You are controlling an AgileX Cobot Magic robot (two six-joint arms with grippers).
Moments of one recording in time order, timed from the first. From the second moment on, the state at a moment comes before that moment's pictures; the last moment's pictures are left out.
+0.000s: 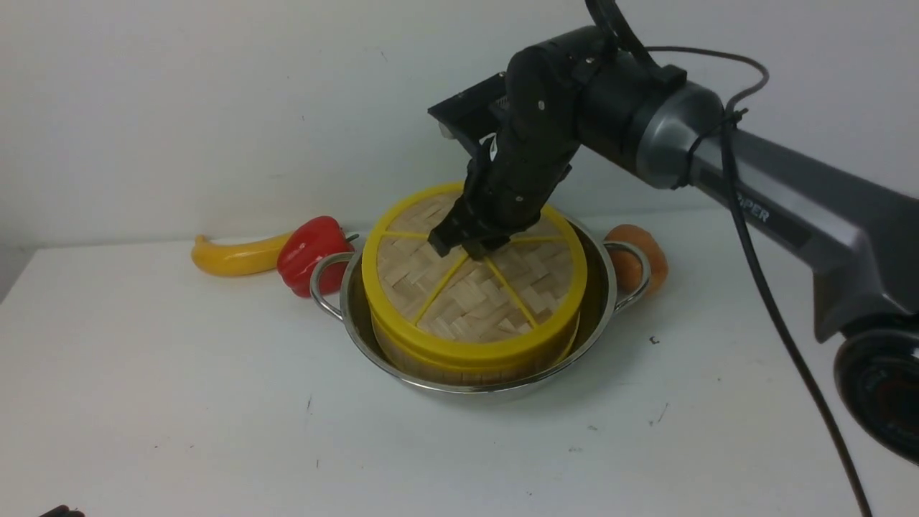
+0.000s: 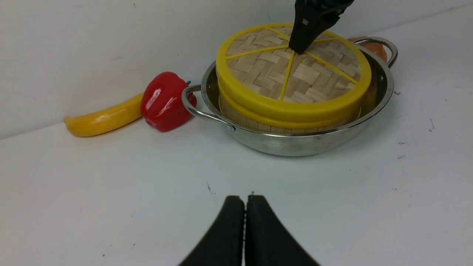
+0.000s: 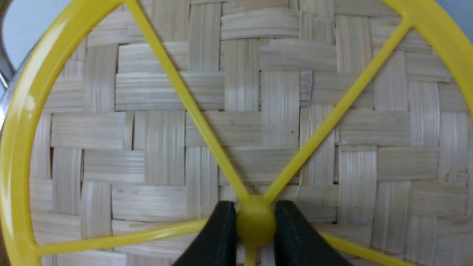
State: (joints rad) right arm 0.60 2.34 -2.24 0.06 1.18 -0.11; left arm -0.26 0.10 -0.38 -0.12 0.63 0.16
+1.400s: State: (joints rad) right arm 0.60 2.35 -2.25 0.06 1.19 -0.12; left arm -0.26 0.10 -0.38 -0.12 0.63 0.16
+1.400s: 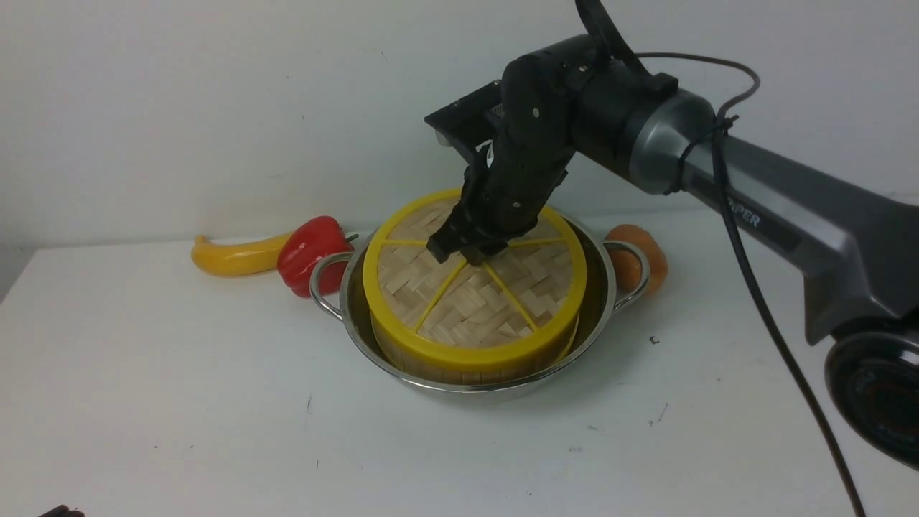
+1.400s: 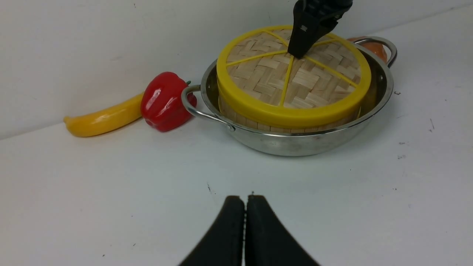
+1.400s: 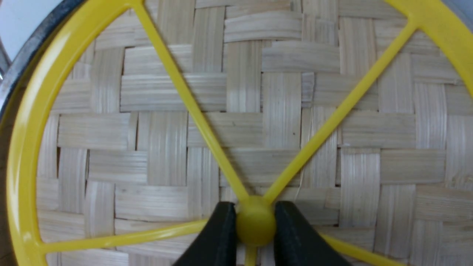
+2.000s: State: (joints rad) right arm 0.58 2.33 -2.25 0.06 1.16 -0.10; left arm -0.26 0.10 -0.38 -0.12 0.63 0.16
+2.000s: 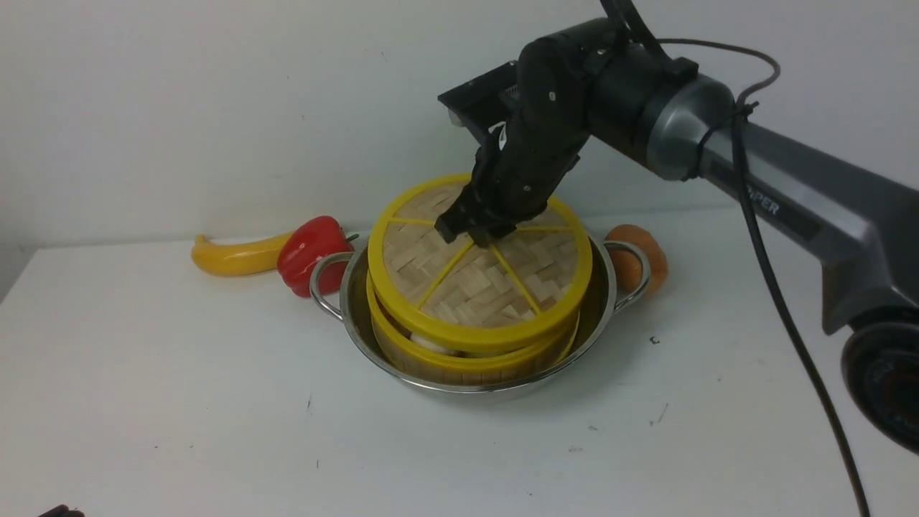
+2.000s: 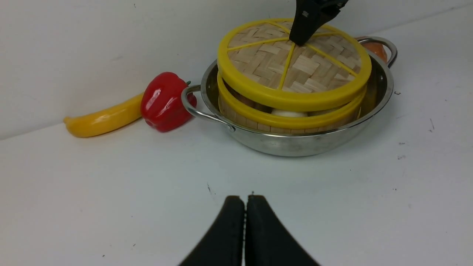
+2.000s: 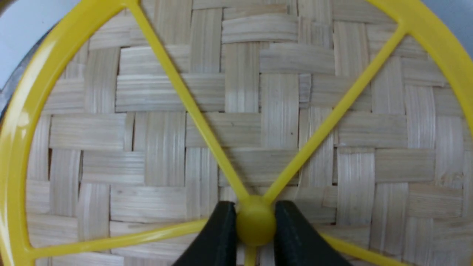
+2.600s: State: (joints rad) right arm 0.58 2.33 -2.25 0.10 1.19 -0.11; left arm -0.26 0.10 -0.38 -0.12 0.63 0.16
